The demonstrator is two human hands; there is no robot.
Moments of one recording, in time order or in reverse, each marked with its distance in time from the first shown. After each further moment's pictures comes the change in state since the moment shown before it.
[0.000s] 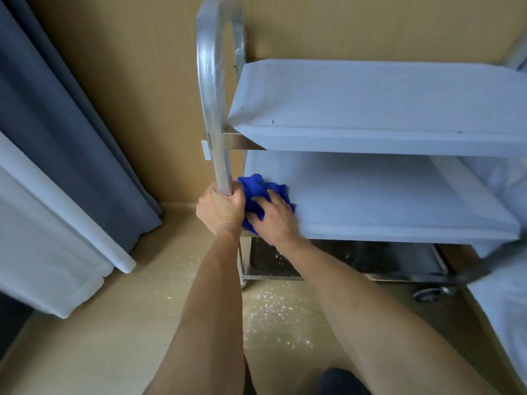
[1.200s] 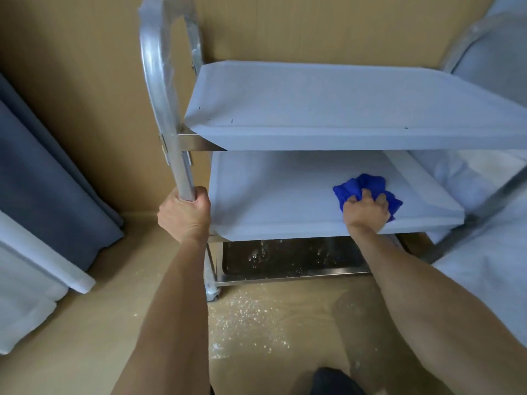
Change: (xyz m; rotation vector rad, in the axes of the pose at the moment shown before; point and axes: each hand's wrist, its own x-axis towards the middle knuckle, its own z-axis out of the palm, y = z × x) left_hand -0.009 0.007 0.001 0.011 0.034 0.006; right_hand -0.030 0.211 -0.118 -0.217 0.472 0.781
